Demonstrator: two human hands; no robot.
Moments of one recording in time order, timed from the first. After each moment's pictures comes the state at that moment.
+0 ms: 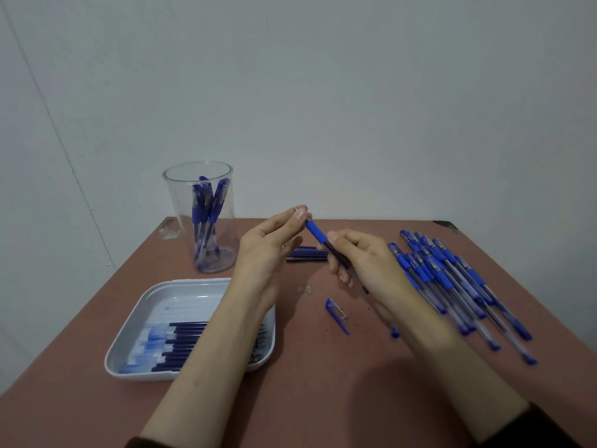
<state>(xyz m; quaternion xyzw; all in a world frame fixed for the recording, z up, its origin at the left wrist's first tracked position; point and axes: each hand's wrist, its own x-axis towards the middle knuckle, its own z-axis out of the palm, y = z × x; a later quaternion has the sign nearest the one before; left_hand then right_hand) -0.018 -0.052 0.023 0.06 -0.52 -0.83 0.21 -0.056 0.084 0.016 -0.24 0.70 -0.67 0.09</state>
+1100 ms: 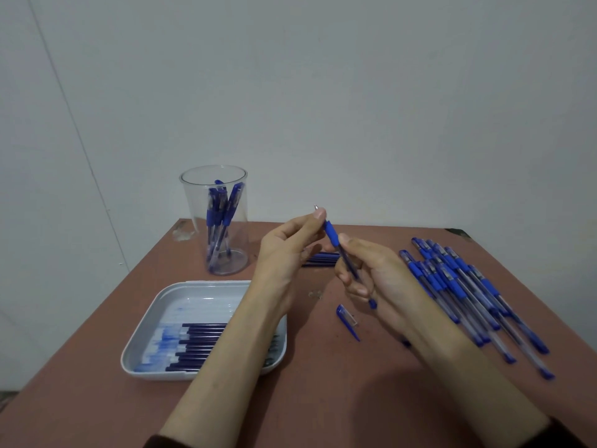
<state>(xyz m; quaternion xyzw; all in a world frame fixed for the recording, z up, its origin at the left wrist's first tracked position) -0.016 -0.047 0.026 0.03 -0.55 -0.81 0.19 -0.052 0.084 0.020 -0.21 0.62 -0.73 0.22</state>
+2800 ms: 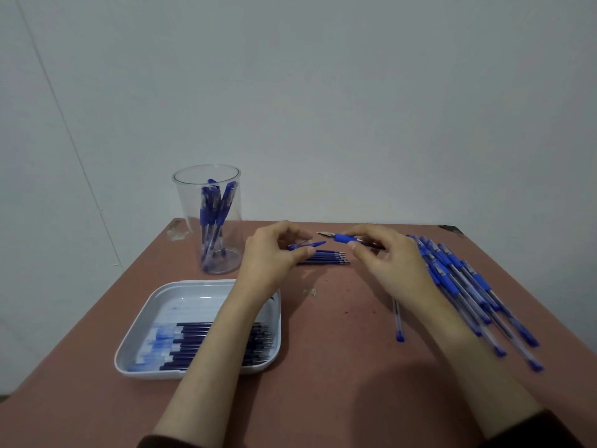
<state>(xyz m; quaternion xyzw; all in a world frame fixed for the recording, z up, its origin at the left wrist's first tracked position) -0.018 -0.071 0.016 0.07 -0.82 -0.52 0.24 -0.079 0.105 0.010 -0.30 0.82 -0.45 -0.17</state>
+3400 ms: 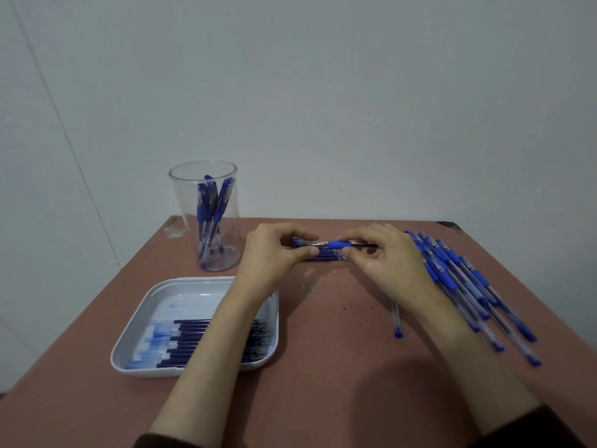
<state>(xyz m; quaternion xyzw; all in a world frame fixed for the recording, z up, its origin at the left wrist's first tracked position) -0.016 -0.067 0.018 0.05 -0.84 -0.49 0.23 -0.076 0.104 0.010 -0.31 0.86 -0.37 -0.19</state>
